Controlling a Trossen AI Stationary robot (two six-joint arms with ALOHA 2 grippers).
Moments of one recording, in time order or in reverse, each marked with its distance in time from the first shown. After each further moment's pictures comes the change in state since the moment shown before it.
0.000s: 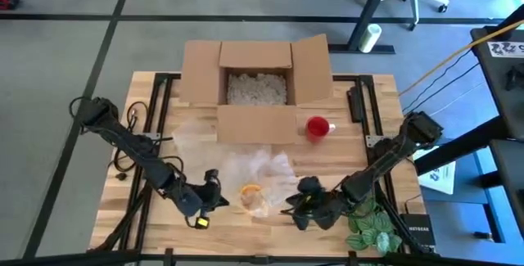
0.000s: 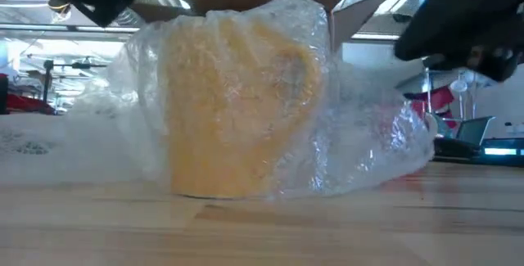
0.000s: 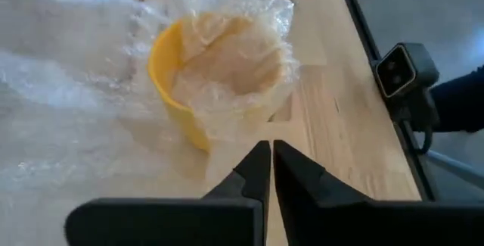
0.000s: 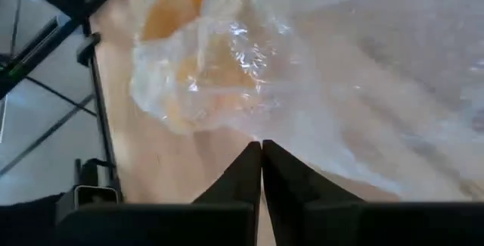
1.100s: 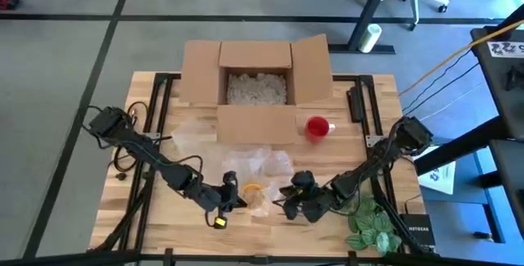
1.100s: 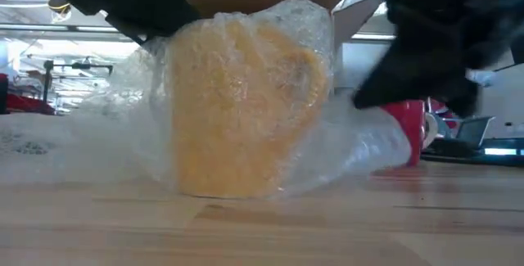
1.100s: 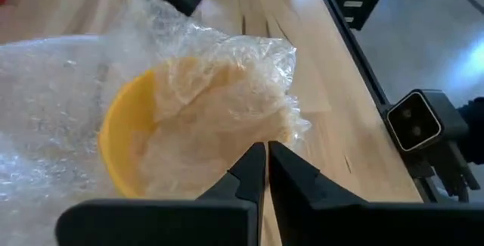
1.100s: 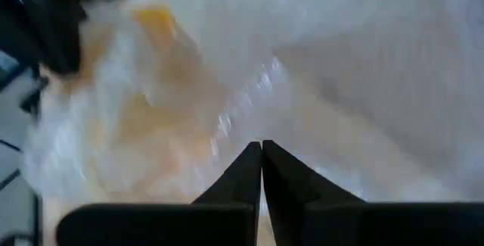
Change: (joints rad) left arm 0.138 0.208 0.000 0.328 0.104 0.134; right arm -0.121 0.134 -0.054 0.307 0.079 -0.149
